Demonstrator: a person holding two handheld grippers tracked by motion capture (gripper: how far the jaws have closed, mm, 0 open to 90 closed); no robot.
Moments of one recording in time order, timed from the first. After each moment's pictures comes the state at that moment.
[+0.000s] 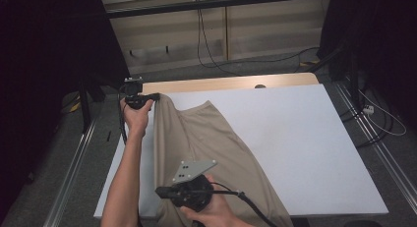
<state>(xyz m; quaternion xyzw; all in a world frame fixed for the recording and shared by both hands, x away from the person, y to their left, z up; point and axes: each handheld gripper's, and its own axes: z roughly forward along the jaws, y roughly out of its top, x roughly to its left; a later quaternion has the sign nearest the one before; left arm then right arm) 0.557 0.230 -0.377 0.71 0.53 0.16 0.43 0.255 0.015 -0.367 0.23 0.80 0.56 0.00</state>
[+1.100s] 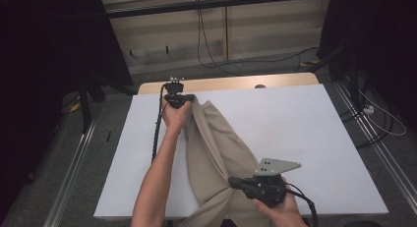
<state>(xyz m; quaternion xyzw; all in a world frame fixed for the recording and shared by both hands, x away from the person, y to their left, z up) 0.571 0.117 -0.409 0.76 0.49 0.15 0.40 0.245 -0.141 -0.403 0.35 0.77 0.52 0.06</state>
